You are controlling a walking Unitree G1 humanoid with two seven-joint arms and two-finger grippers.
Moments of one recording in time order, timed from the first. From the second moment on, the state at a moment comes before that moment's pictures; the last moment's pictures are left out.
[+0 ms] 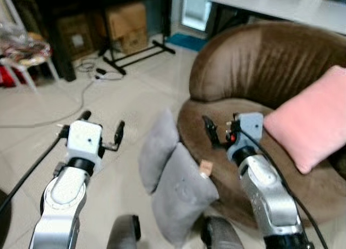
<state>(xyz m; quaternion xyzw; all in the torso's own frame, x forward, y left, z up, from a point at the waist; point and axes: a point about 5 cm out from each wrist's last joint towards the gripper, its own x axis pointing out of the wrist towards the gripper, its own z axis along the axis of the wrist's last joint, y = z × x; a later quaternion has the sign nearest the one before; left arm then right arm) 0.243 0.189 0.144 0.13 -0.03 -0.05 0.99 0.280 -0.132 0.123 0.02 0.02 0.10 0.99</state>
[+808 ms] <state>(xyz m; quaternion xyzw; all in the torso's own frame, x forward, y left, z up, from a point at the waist) 0.242 0.187 0.141 0.15 -0.02 -0.05 0.99 0.282 -0.136 0.119 0.03 0.03 0.10 0.99</state>
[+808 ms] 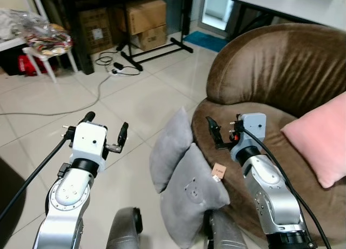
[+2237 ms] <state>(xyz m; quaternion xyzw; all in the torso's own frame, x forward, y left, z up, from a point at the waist) 0.239 0.186 0.117 0.16 0.04 -0.13 0.98 0.324 -0.123 0.075 0.03 0.21 0.17 0.96</state>
